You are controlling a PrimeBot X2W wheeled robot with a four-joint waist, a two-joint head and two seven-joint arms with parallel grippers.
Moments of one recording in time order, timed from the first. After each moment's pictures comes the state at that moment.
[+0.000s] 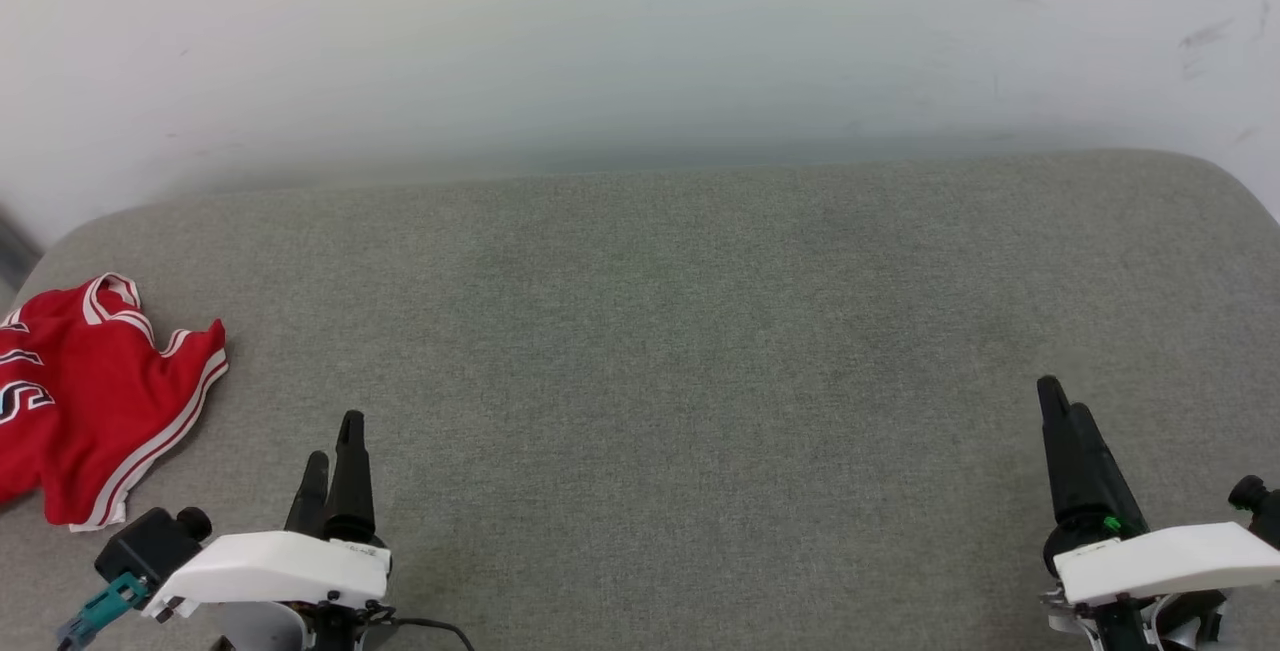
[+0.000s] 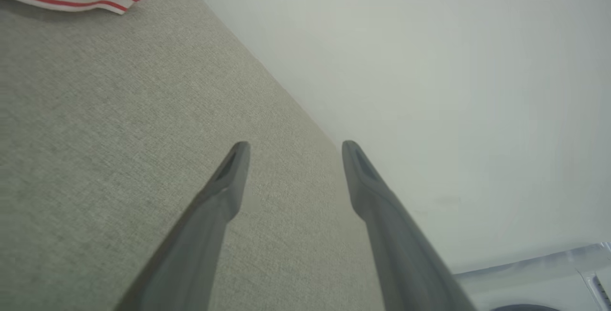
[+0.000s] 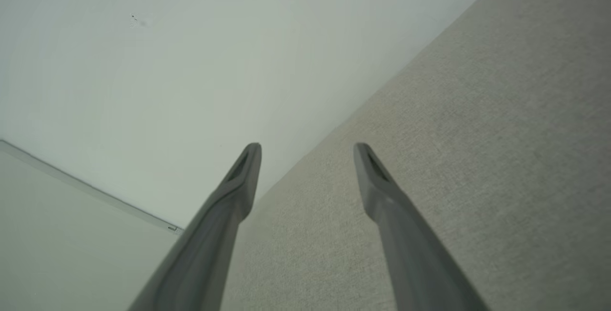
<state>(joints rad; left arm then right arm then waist) -0.02 0.05 0.06 0.10 -0.96 0.04 -0.04 -0.02 -0.05 -0.06 0.10 0.93 0.13 -0.03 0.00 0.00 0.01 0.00</state>
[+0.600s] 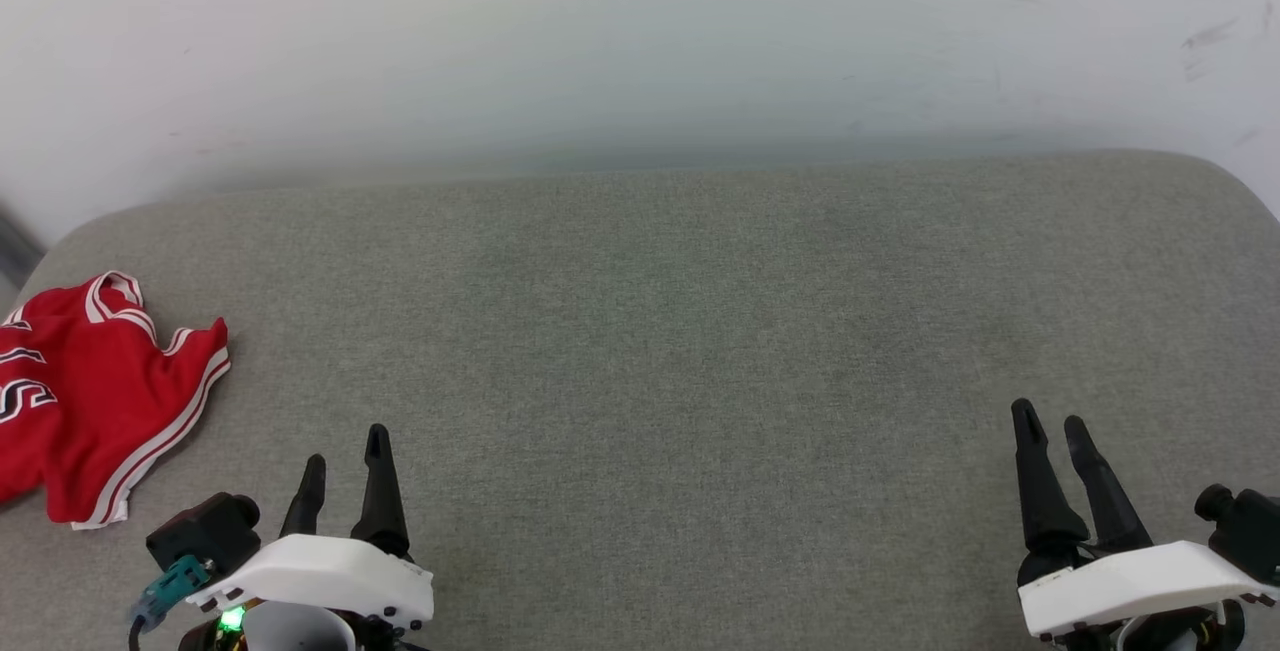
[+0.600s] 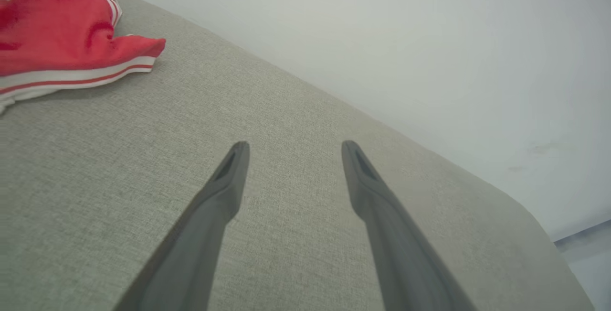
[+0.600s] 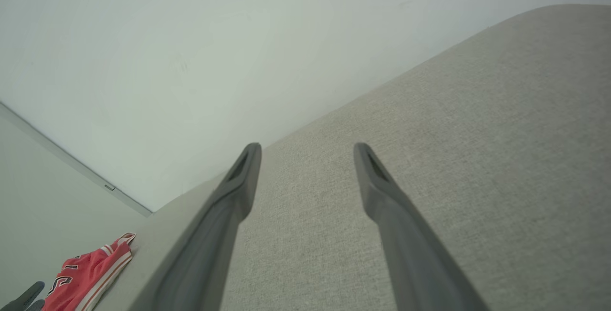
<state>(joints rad) 0.00 0.13 -0.09 0.07 -0.67 0.19 -0.09 0.01 -0.05 -0.03 0.10 0.63 0.13 -0.09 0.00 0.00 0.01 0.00</state>
